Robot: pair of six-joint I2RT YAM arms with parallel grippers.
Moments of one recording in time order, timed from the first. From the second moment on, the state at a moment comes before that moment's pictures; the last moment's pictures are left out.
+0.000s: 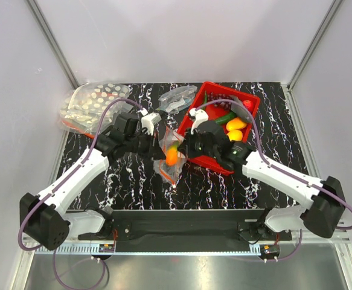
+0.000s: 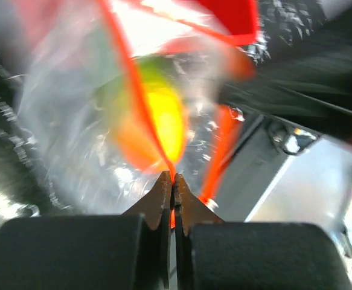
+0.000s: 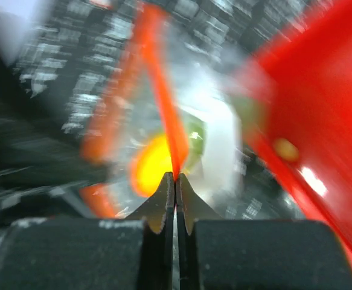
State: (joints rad) left arm -0.50 1.20 1.02 -0.57 0.56 -0.30; right arm 0.86 1.34 1.06 -0.27 0.06 0.51
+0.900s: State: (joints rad) left arm -0.34 1.11 1.12 -0.76 0.21 -0.37; right arm 0.88 1.54 1.35 -0.40 -0.03 0.42
